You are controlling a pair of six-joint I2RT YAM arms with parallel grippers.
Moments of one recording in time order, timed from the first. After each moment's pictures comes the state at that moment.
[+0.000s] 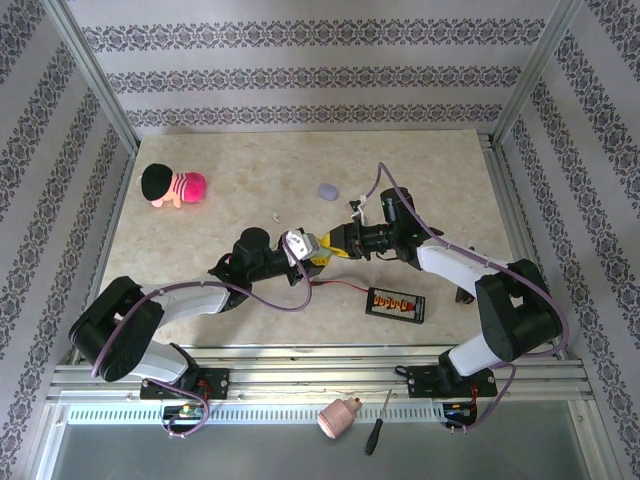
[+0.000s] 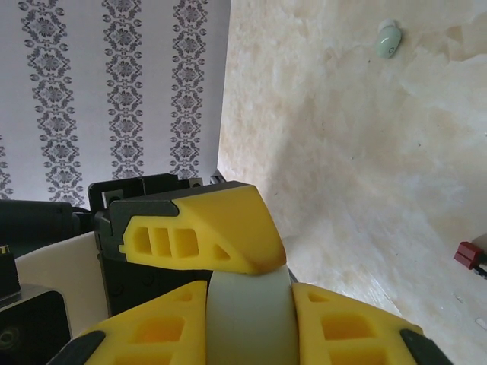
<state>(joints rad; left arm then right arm) -0.63 1.44 0.56 0.60 0.52 0.24 0.41 1.51 0.82 0.08 -1.02 0.90</state>
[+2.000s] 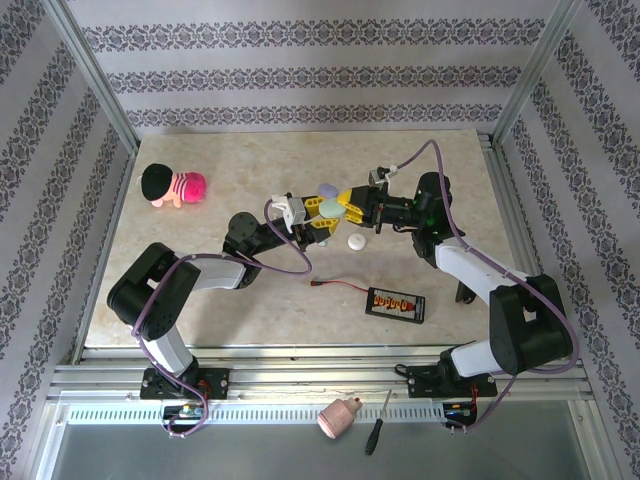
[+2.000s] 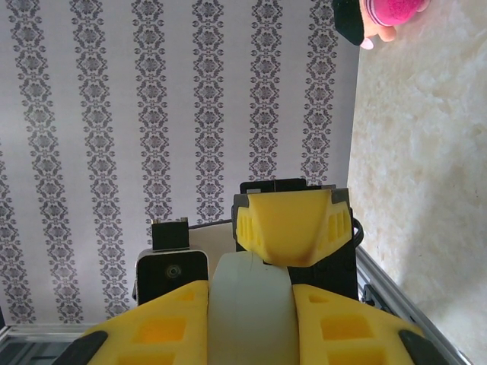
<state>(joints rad) -0.53 1.71 0.72 1.29 0.73 -0.11 0.28 1.42 0.81 0.60 -1.09 1.52</state>
